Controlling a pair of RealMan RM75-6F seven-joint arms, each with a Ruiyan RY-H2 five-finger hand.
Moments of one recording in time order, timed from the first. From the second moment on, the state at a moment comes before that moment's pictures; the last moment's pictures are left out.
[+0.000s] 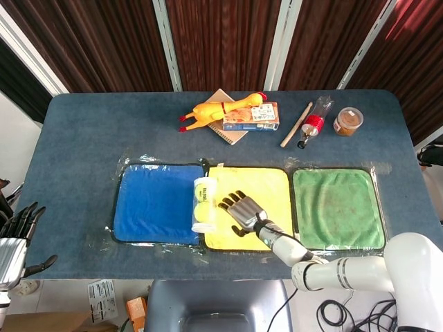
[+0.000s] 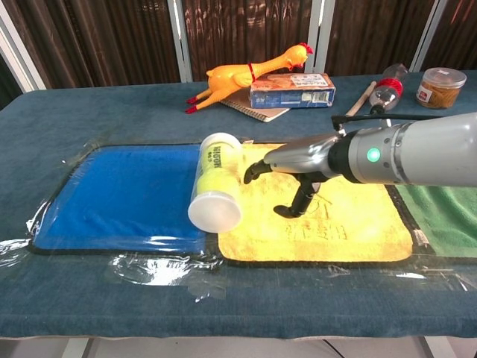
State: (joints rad) left arm -0.08 -1.10 -0.02 -1.58 1.57 1.53 -0.04; right arm 1.09 -1.51 0.05 -1.60 -0.64 0.71 -0.65
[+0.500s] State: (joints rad) left arm -0.07 -1.10 -0.02 -1.58 1.57 1.54 -0.06; right arm 1.22 -1.60 0.05 -1.58 -0.49 0.75 -0.69
